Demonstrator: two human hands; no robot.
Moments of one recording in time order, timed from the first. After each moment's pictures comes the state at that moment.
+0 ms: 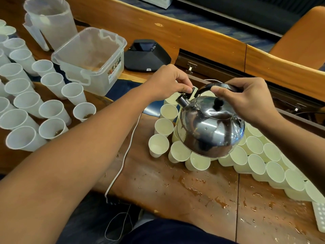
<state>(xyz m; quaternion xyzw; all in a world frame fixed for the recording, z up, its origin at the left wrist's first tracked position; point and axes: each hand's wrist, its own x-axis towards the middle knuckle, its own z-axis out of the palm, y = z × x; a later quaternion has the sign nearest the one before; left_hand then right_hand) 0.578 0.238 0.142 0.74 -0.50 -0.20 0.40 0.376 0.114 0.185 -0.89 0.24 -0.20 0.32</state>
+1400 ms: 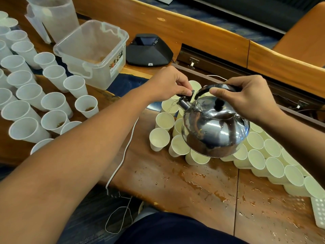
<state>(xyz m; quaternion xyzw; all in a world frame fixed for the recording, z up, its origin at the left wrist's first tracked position) 0.561 0.252 0.131 0.74 -0.50 -0.22 0.39 0.368 0.124 0.186 -0.92 0.22 -0.15 0.29</state>
